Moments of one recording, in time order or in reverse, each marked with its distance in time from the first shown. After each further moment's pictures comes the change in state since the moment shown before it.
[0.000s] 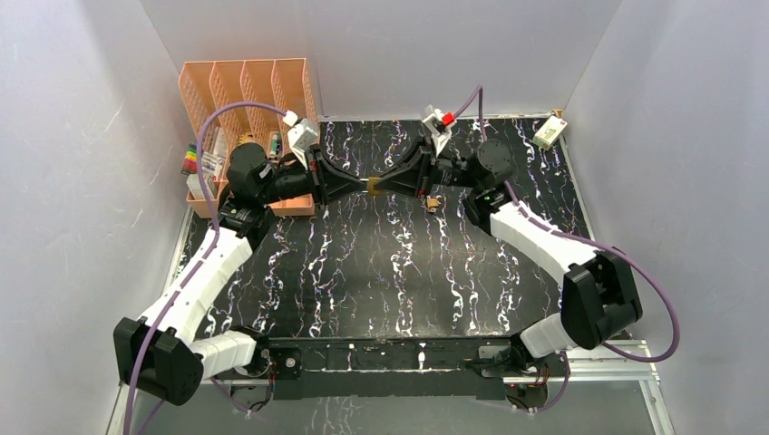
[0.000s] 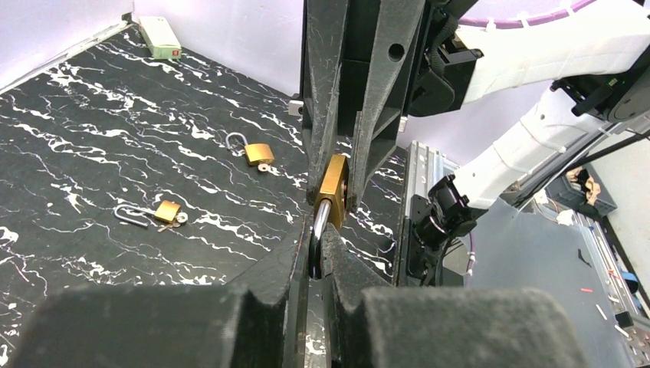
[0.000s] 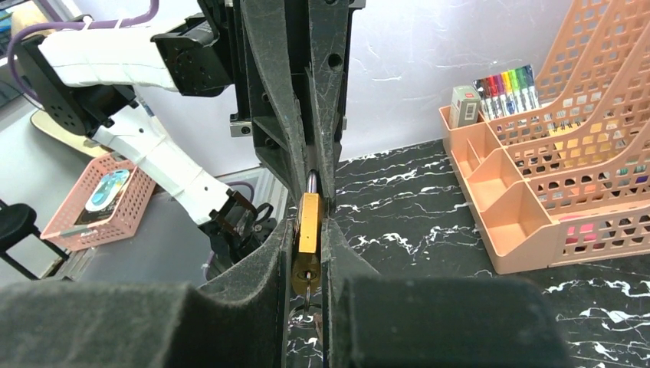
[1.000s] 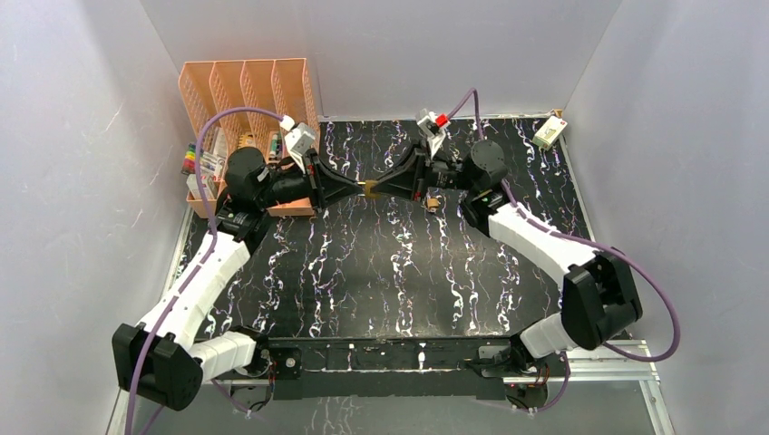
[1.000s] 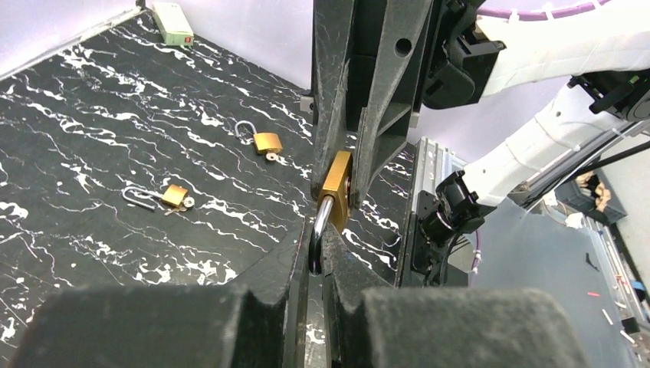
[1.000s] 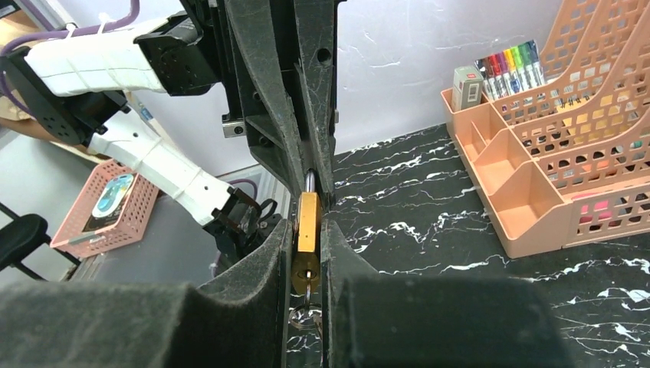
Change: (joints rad) left arm 0.023 -0.035 -0.036 -0.041 -0.009 0.017; right arm 0.022 -0.004 -0.011 -0.053 0.037 -0.008
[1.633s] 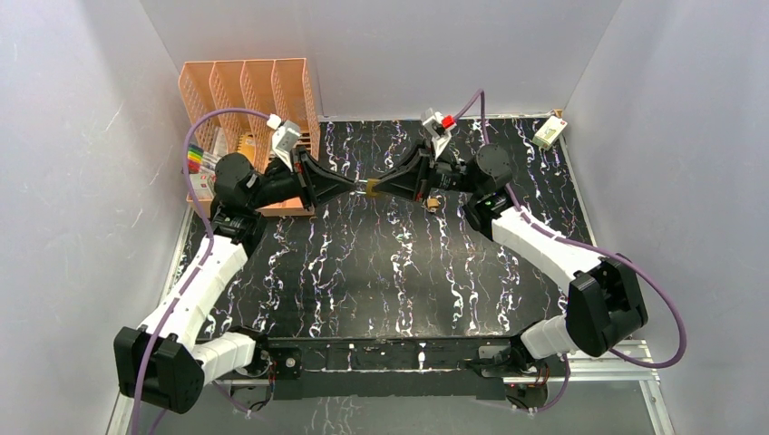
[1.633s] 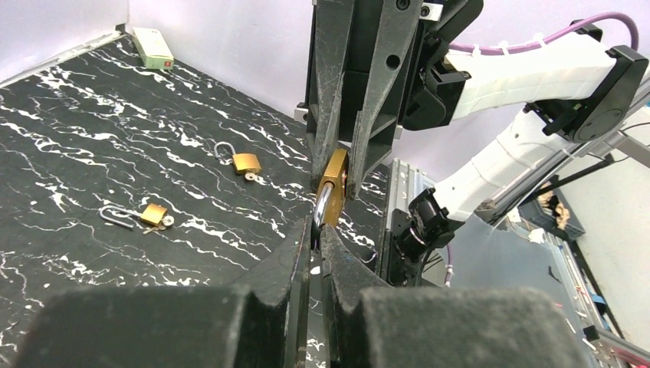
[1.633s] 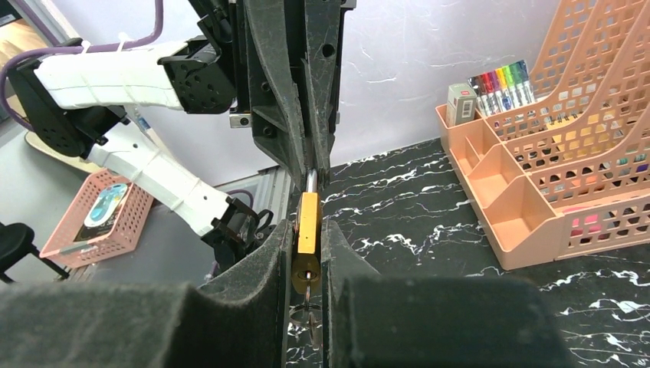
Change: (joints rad) left arm 0.040 -0.038 -0.061 0.173 0.061 -0.164; right arm 0.014 -0.051 -0.029 0.016 0.031 0.004
